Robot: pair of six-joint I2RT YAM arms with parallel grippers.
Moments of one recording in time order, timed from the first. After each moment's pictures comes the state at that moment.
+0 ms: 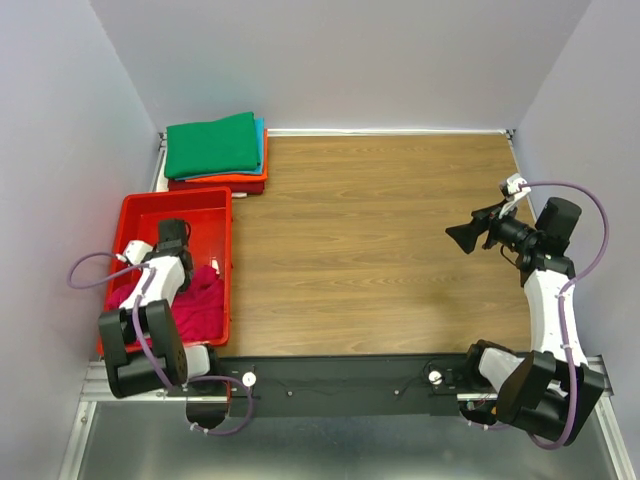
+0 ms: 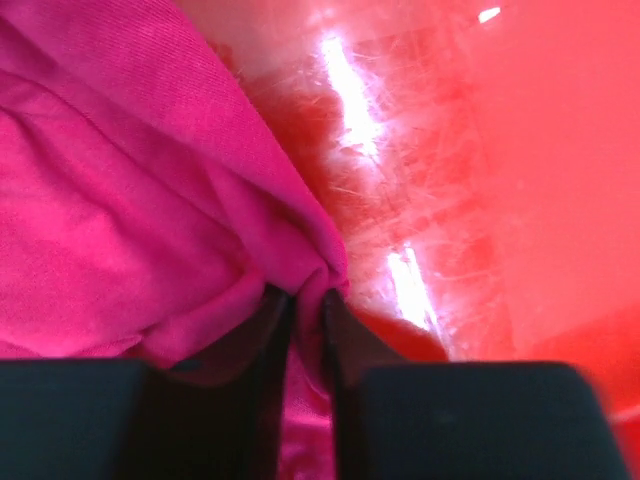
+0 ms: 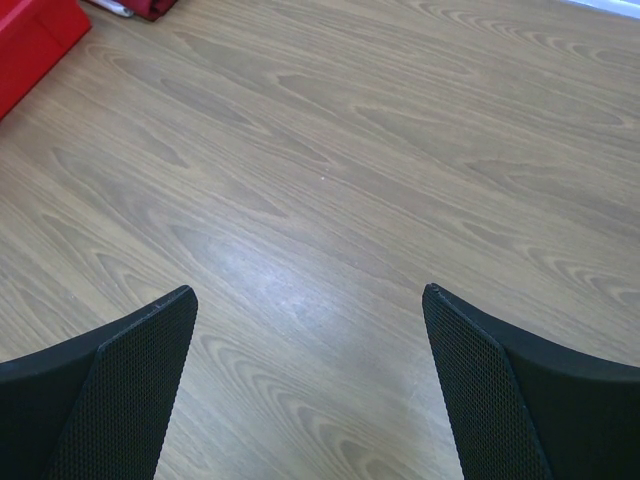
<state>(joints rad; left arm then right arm) 0.22 1.30 0.64 -0.52 -0.46 -0.99 -0.38 1.03 0.72 -0.20 -0.99 -0.29</state>
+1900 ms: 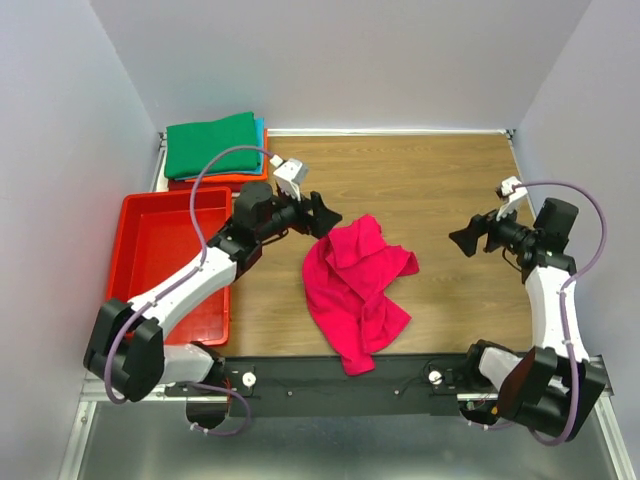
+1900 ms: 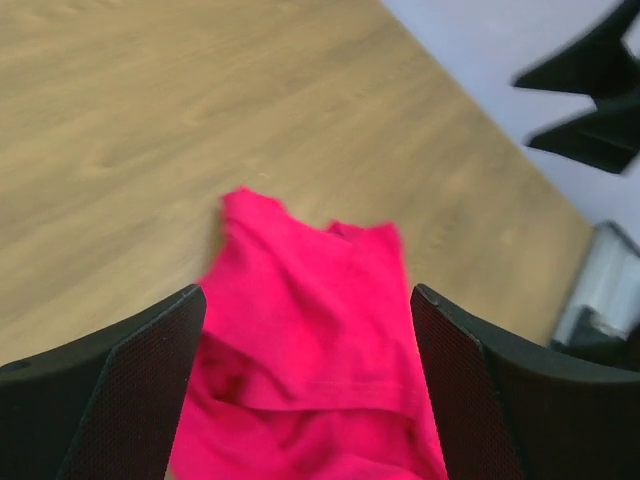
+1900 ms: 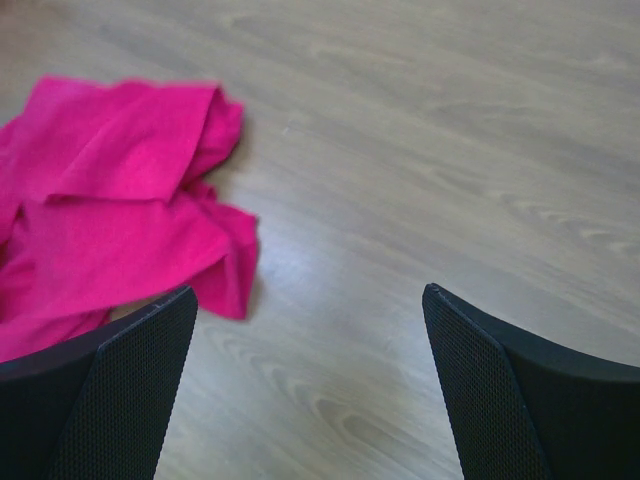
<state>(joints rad) -0.54 1.28 0.84 0.24 0.37 -0.35 -0.38 1.03 0.74 -0.30 -0.87 -0.38</state>
